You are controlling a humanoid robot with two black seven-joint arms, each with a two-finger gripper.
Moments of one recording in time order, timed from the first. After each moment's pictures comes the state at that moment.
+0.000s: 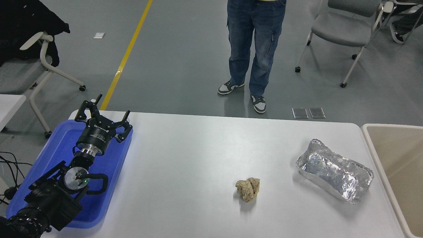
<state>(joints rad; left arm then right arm) -0.60 0.22 -0.90 -0.44 -0.08 -0.64 -0.32 1.08 -0.85 -0.96 0.72 -0.22 0.05 0.08</state>
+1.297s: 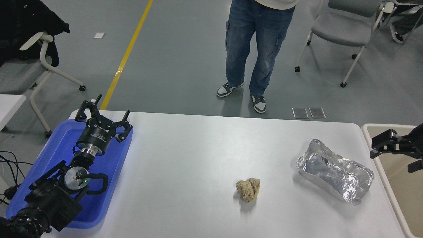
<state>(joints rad) -0.60 0.22 -0.90 -0.44 -0.08 -0.64 -0.32 1.96 -0.66 -1.41 1.24 -0.28 0.71 0.08</state>
